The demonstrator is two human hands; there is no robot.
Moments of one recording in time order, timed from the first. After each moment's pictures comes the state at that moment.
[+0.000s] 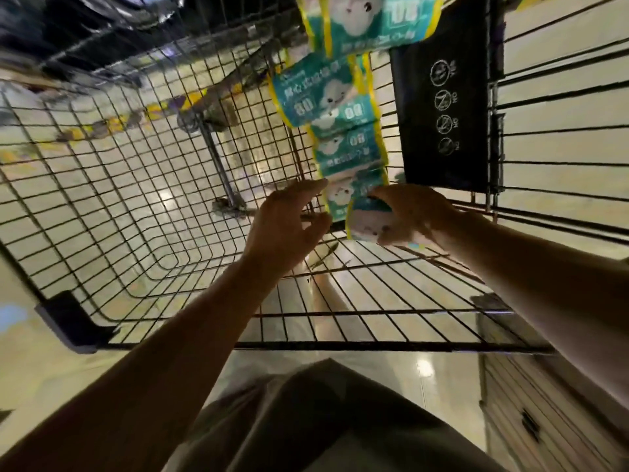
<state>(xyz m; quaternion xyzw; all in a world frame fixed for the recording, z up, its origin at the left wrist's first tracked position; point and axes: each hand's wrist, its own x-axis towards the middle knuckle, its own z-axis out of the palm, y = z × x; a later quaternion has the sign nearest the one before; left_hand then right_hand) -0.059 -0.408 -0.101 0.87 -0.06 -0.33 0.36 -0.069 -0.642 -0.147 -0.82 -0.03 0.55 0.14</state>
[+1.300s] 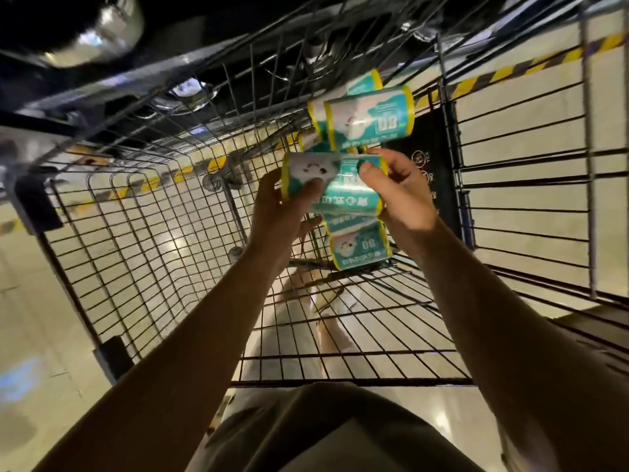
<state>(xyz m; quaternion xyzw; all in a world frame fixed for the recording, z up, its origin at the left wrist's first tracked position) 0.038 -0.419 -0.056 0.62 0.29 -0.33 0.65 0.021 -0.603 -0.064 -0.54 0.33 0.17 0.75</state>
